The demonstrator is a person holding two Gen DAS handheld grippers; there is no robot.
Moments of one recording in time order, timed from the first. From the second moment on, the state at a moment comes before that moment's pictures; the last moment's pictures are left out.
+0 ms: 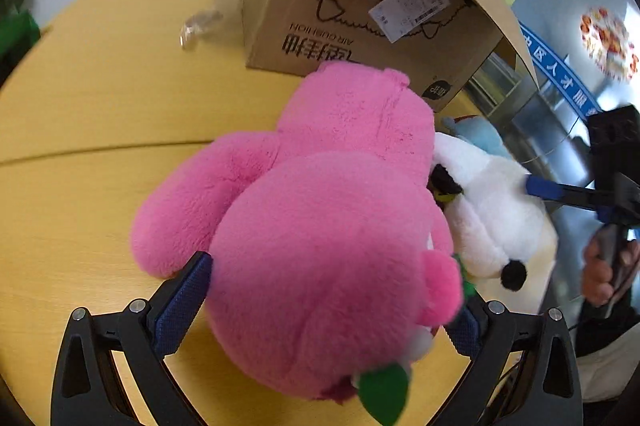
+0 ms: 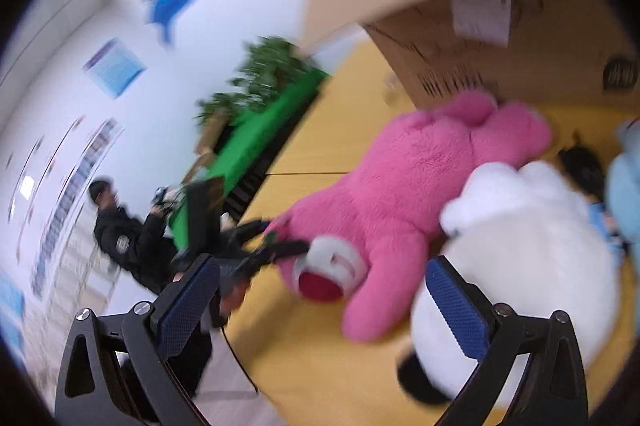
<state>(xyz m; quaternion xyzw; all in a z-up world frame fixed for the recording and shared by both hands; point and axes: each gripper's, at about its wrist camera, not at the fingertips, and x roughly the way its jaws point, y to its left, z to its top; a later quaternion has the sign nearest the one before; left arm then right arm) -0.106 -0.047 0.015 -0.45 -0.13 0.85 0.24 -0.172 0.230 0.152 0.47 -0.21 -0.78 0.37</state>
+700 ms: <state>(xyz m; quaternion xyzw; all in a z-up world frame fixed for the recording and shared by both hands) -0.087 -0.064 -0.003 -0.44 -0.22 0.83 0.26 -0.247 0.143 0.099 0.56 -0.18 -0.78 0.22</state>
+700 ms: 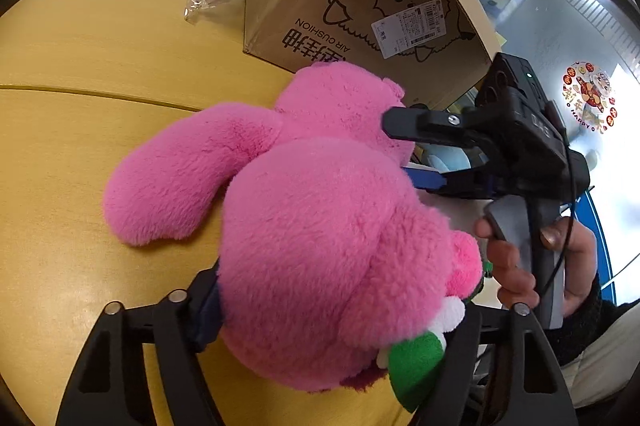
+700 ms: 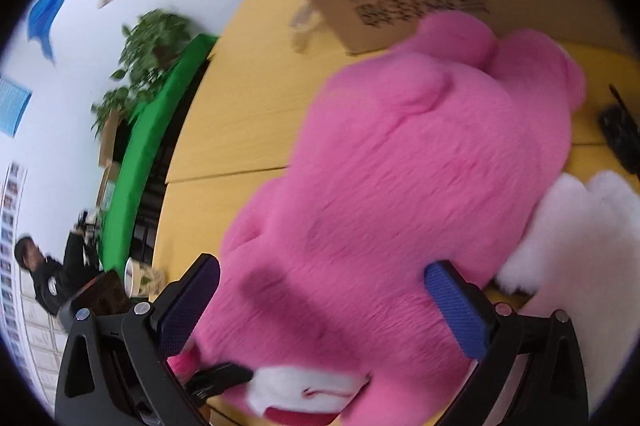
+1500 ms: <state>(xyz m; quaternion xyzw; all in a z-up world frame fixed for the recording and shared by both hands) 0.011 -0.093 0.014 -0.42 -0.25 0.85 0.21 -0.202 0.157 0.065 0.49 -0.27 -0.75 0.34</state>
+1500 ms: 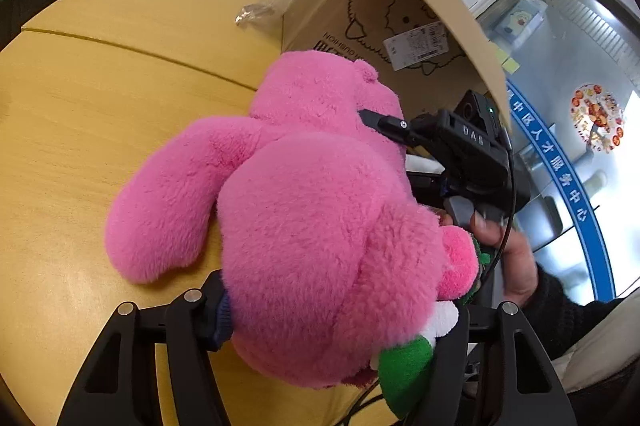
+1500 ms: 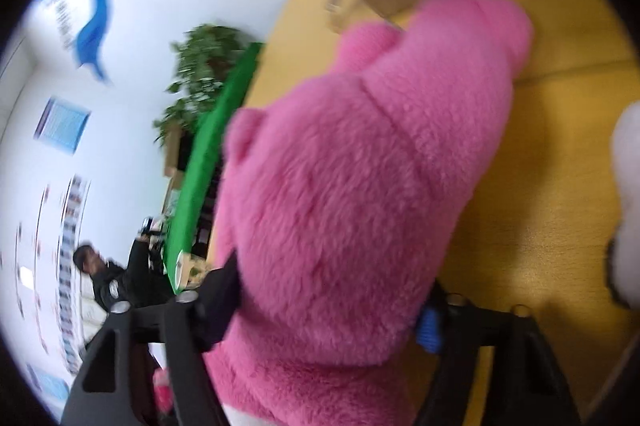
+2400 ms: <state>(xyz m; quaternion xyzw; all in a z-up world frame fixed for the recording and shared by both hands) 0.048 0.097 0.311 -0.10 -0.01 0.92 0.37 -0.080 0.375 0.356 0.03 -0.24 -0.84 0.48</state>
